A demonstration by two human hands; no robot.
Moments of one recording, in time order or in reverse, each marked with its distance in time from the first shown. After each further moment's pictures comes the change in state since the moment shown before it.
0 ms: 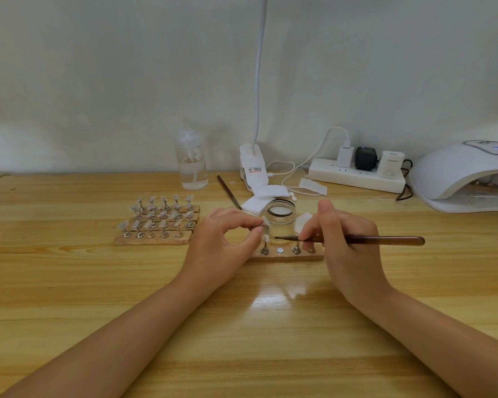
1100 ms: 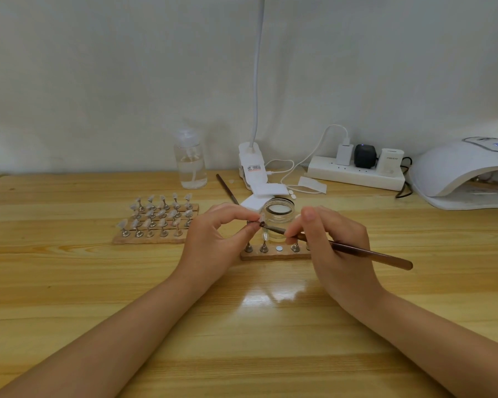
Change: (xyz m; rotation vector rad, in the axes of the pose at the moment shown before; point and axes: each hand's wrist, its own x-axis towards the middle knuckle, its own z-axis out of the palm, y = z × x) left_hand 0.004 -0.008 -0.001 -0.060 0.030 0.030; right_hand -0.003 -0.005 0.005 -0.121 -0.068 -0.208
